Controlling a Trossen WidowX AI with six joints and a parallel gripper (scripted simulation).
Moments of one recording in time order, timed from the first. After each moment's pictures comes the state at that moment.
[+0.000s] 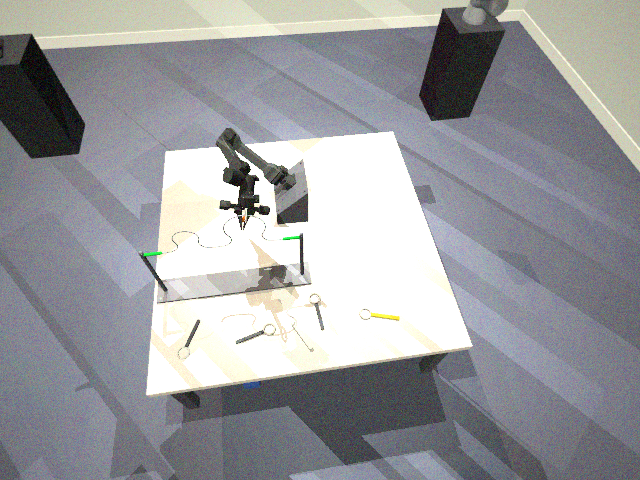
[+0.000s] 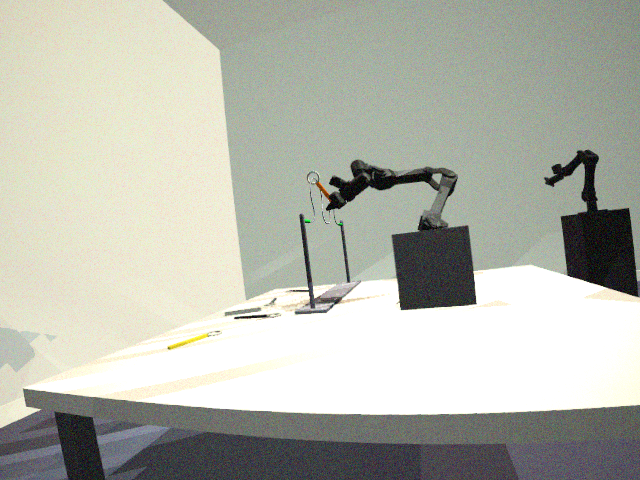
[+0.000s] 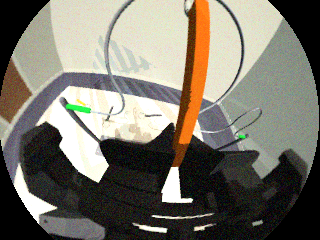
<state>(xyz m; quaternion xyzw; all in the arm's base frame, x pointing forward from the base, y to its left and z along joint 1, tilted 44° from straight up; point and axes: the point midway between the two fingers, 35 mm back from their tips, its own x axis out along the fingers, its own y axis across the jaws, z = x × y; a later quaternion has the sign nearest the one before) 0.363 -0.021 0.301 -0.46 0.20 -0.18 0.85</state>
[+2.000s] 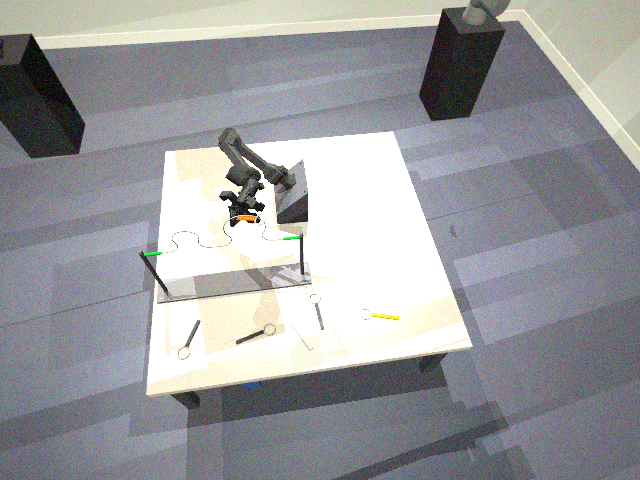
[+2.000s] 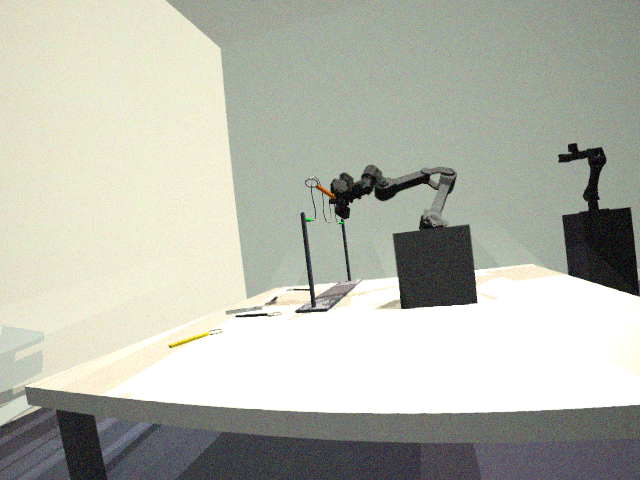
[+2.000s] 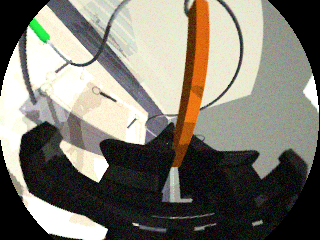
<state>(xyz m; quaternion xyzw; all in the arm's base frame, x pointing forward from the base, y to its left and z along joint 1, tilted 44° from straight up) 0.362 -0.028 0.332 -0.75 0.12 -0.24 0.60</state>
